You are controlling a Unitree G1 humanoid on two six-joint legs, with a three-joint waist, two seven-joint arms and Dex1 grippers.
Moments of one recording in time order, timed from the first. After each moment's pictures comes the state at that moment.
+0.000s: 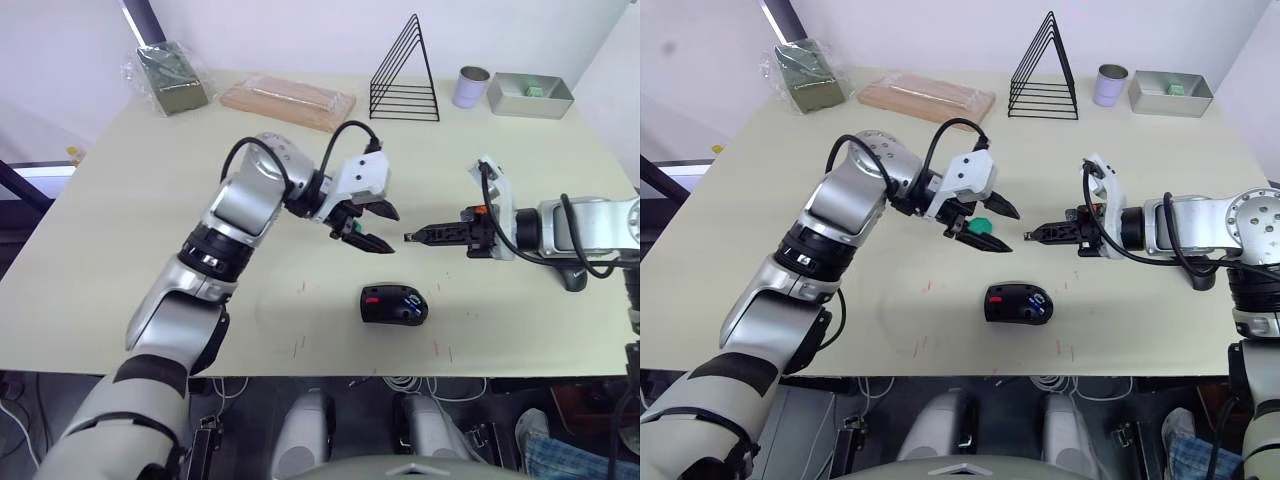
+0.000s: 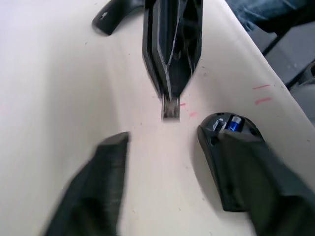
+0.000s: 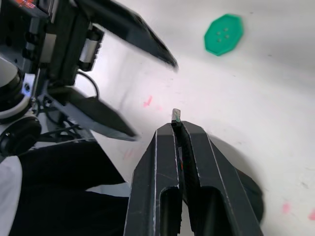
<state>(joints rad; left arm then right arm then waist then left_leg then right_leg) -0.98 0.53 -0.38 0.12 -0.14 0.52 -1.45 -0.76 -0.85 0.08 0.05 1.95 1.38 -0.21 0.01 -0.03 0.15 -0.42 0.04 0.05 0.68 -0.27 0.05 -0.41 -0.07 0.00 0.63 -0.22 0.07</state>
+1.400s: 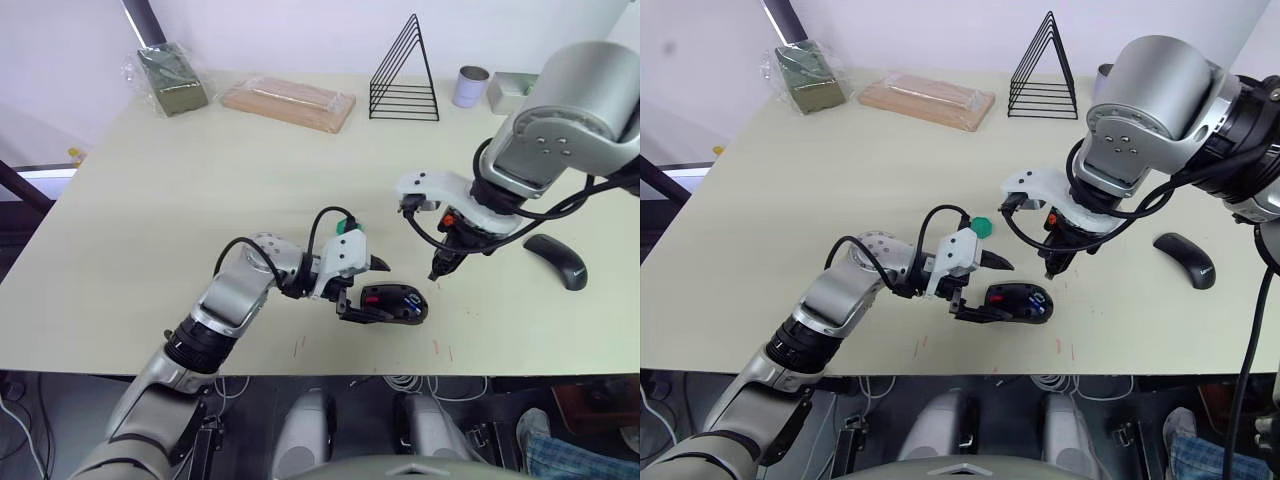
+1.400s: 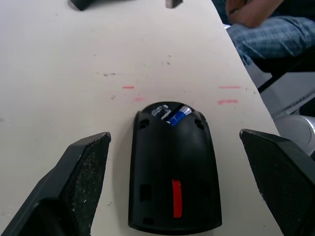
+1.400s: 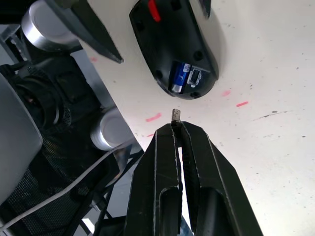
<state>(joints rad) -0.56 0.53 -0.40 -0.15 -0.21 0.49 -1.20 -1.73 -0.85 1.15 0.02 1.16 1.61 0.81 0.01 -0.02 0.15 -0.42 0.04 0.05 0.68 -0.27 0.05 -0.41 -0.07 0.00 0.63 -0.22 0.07</state>
